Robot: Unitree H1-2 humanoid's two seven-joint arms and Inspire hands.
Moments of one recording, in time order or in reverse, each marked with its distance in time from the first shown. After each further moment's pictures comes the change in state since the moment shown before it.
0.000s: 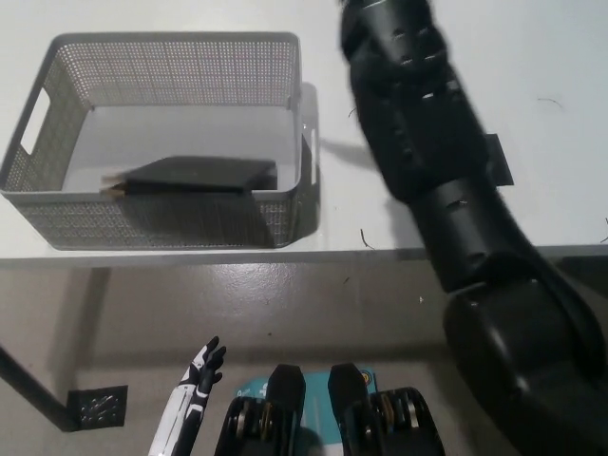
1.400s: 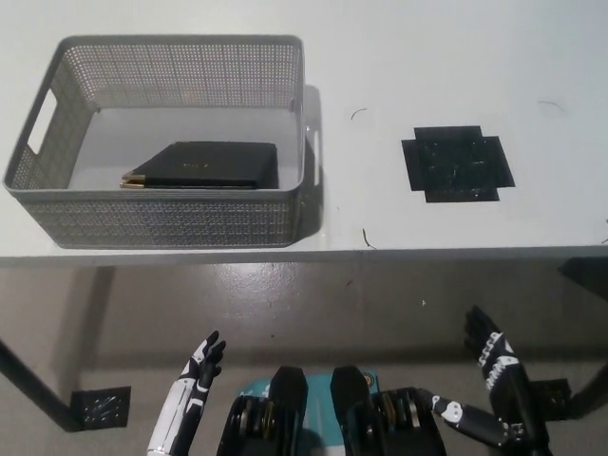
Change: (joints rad) left_arm -0.017 0.007 0.001 0.008 0.010 -0.004 0.001; right_arm 1.291 -0.156 0.156 -0.467 -0.015 -0.108 0.132
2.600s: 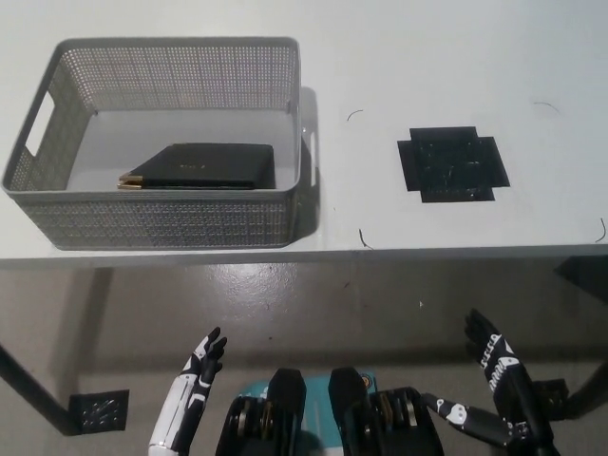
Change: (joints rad) left_arm -0.013 0.000 0.000 0.015 0.010 0.000 0.003; right_arm -0.012 -0.019 -0.027 0.021 -0.004 0.000 0.046
